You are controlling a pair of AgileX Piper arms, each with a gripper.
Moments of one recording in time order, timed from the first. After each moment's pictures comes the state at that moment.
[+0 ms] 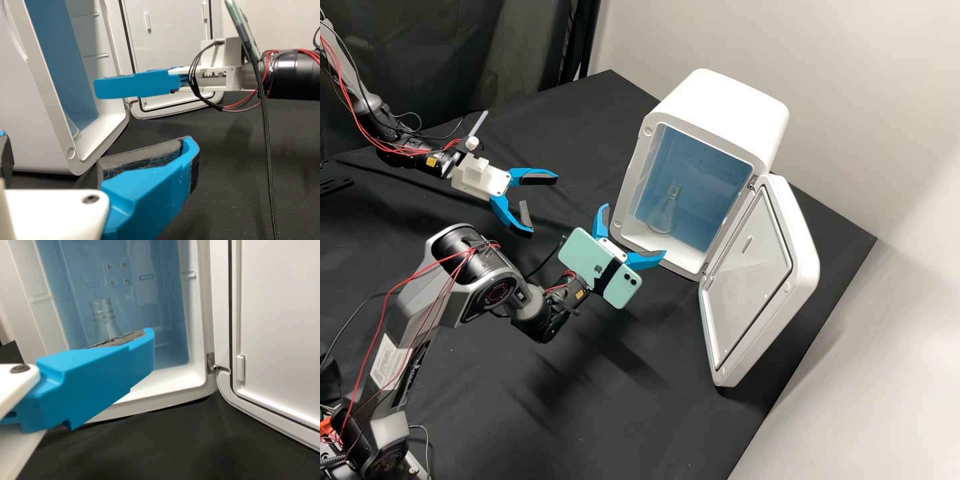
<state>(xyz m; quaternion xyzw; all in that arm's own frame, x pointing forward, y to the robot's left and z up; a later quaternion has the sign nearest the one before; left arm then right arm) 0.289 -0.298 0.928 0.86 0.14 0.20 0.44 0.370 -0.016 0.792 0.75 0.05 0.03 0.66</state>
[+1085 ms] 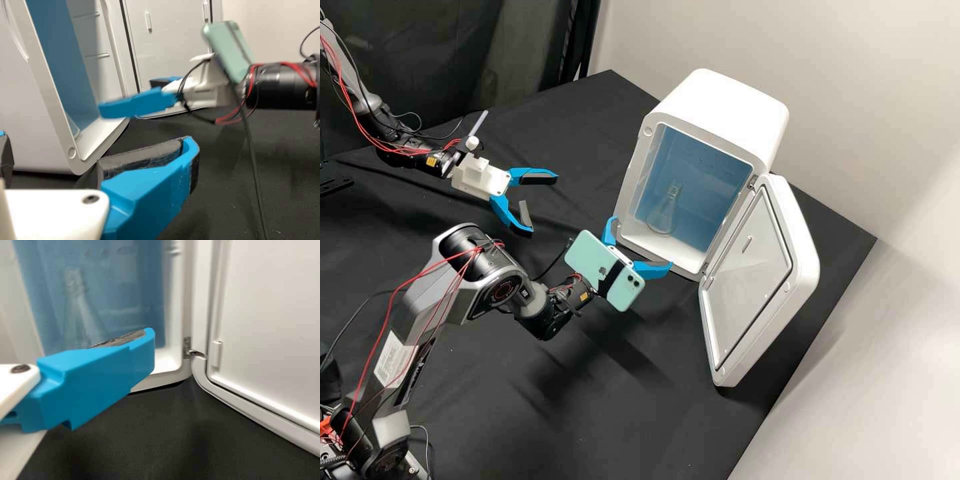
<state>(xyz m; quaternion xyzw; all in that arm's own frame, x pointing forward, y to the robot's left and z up) 0.289 -0.298 0.928 0.86 0.14 0.20 0.44 0.386 -0.026 0.774 0.70 0.02 -0.01 0.72</state>
